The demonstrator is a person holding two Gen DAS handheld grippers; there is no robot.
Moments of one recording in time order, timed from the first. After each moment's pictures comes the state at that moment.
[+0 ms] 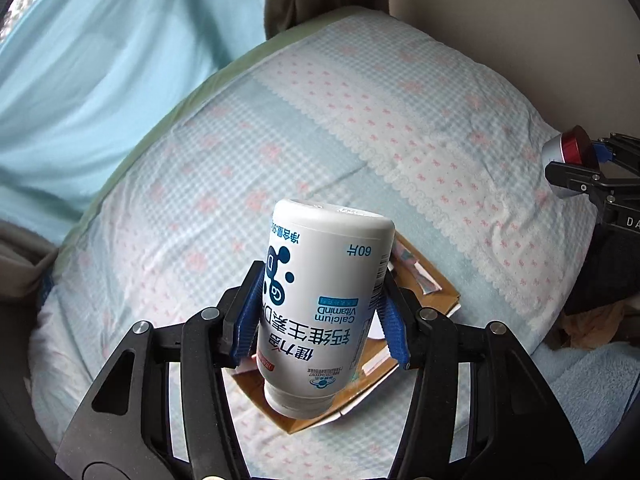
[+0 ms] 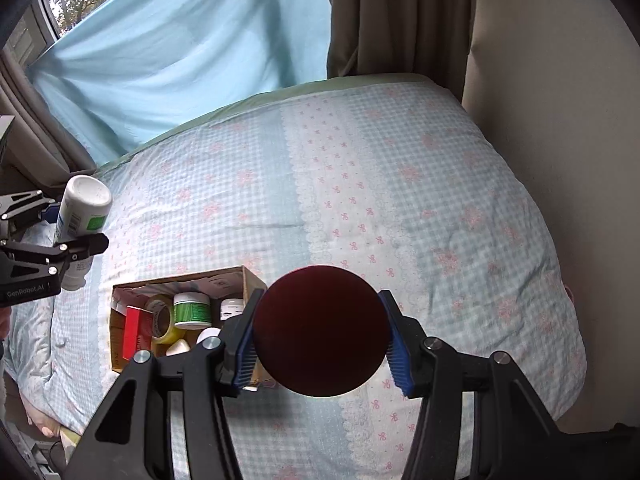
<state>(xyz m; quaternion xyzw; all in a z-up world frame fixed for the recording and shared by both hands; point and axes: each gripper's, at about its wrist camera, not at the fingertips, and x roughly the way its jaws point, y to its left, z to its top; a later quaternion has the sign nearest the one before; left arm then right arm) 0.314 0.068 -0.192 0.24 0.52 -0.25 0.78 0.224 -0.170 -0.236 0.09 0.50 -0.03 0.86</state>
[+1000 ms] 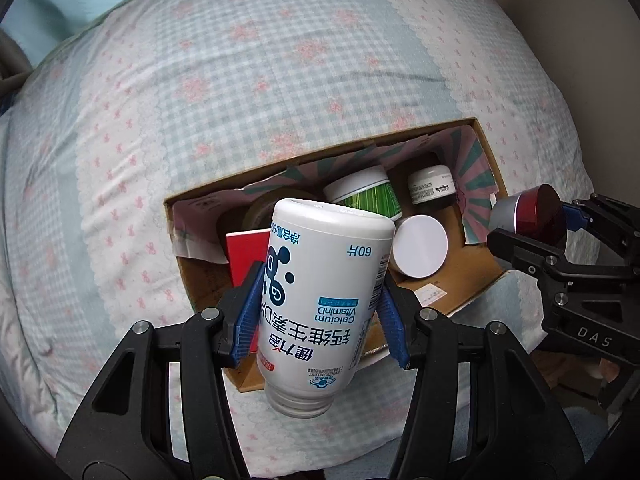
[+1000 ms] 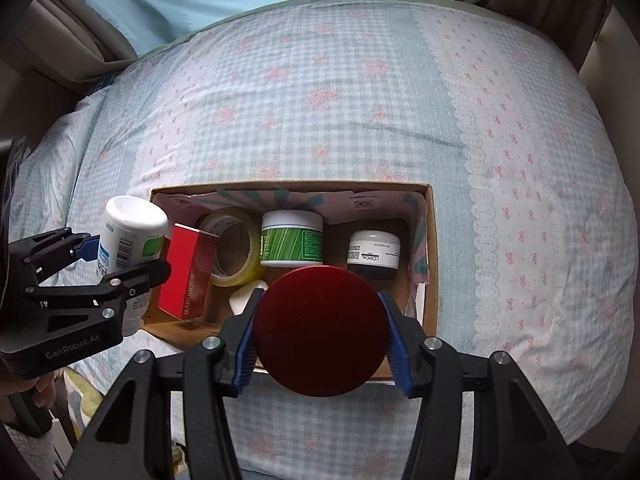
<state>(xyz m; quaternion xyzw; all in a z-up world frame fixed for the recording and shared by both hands) 0.313 0.171 -0.356 0.07 0.66 -0.16 0.73 0.277 0.007 -0.355 0.03 0.62 0.08 0.78</state>
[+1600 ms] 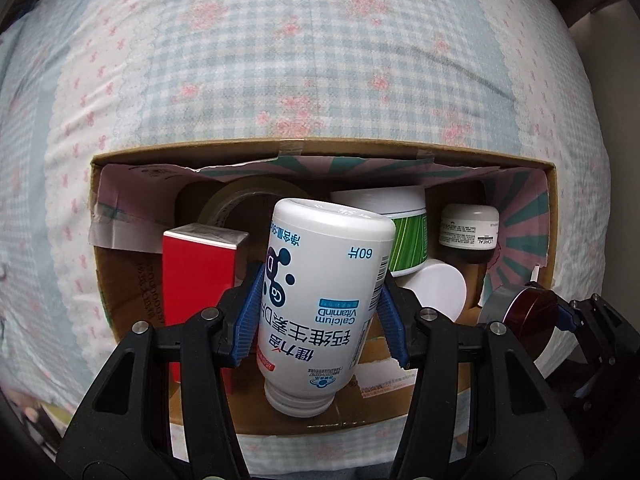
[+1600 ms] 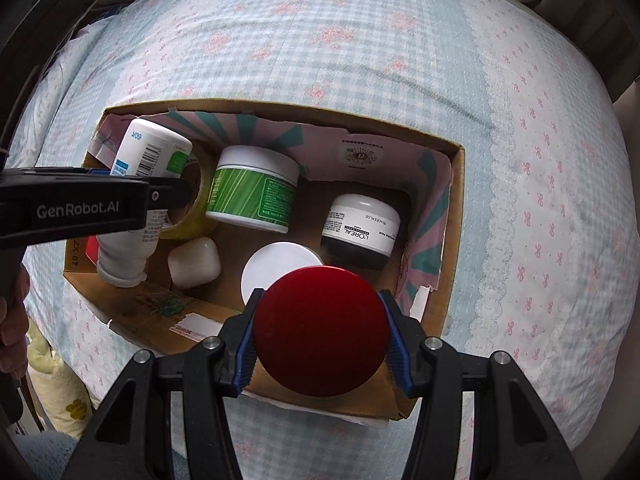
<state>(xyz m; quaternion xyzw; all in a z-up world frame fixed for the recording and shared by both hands) 0.343 0.153 -0.432 -0.02 0.71 -0.06 0.70 0.283 0.004 -0.428 -0.05 0.66 0.11 0.75</state>
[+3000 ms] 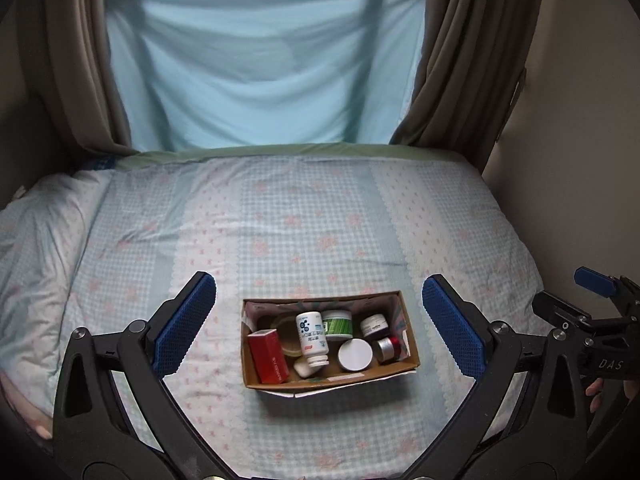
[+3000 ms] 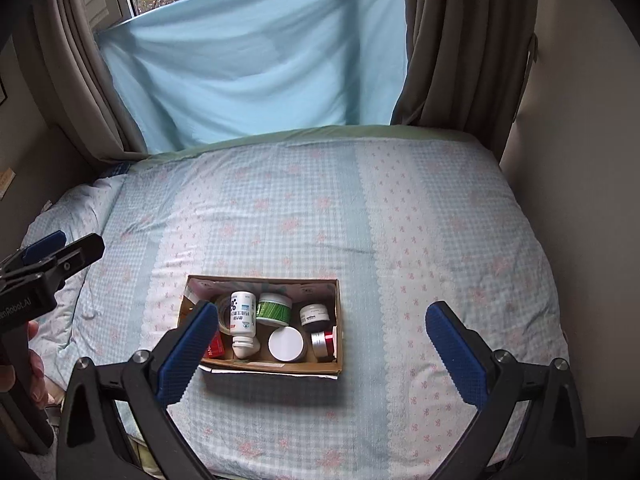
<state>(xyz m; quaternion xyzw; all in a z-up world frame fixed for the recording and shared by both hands) 0.192 0.176 -0.060 -0.01 0.39 -0.07 0.92 0.177 -0.060 -0.124 0.04 0.45 0.02 0.89</state>
